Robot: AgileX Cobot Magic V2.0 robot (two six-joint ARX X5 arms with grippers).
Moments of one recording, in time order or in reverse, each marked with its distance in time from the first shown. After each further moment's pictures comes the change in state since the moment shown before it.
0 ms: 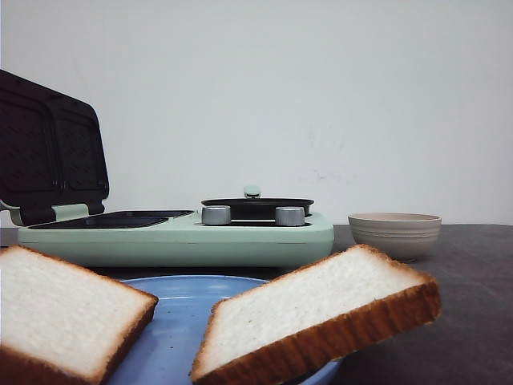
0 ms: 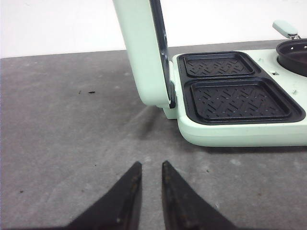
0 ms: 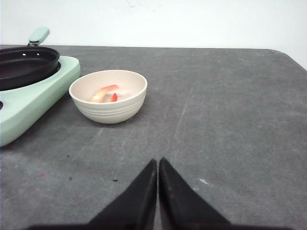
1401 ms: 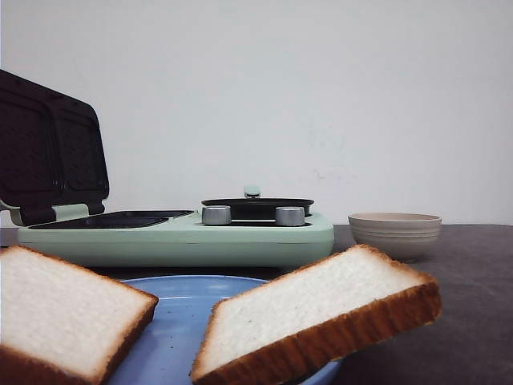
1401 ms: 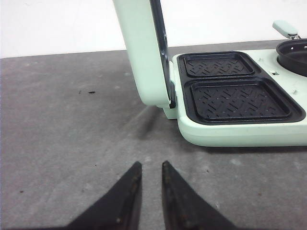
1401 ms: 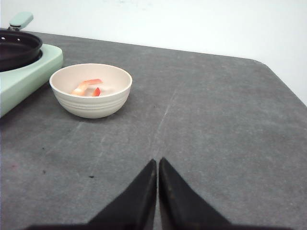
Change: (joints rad) left arm 0.000 0.000 0.000 0.000 0.000 0.000; right arm 0.000 0.000 0.000 0.000 0.050 -0.116
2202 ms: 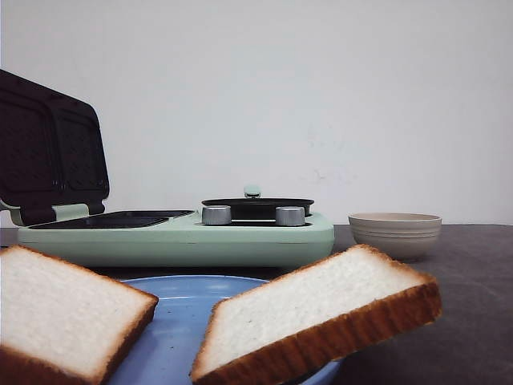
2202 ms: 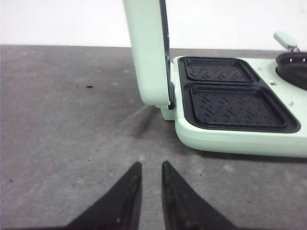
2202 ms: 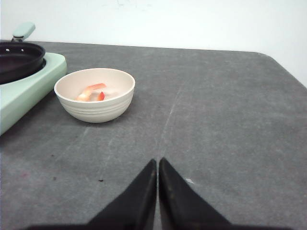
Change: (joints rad) left arm 0.000 0.000 0.000 0.000 0.000 -0.122; right arm 0.000 0.000 0.000 0.000 -0.007 0.094
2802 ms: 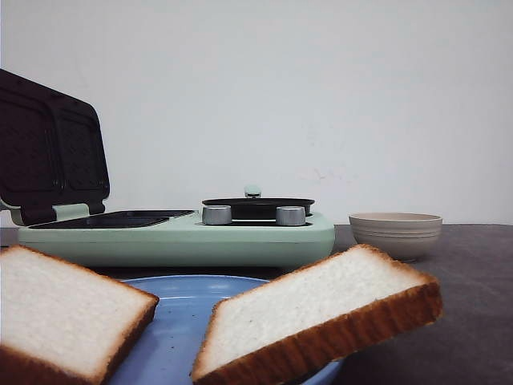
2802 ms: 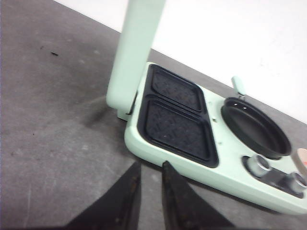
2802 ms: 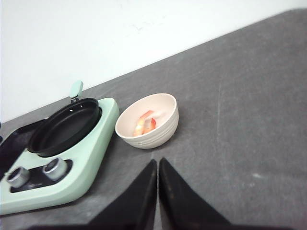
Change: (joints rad) left arm 0.000 0.106 0.284 -0.252 0.106 -0.396; right arm 0.000 0.072 0.223 -0.171 -0.109 0.444
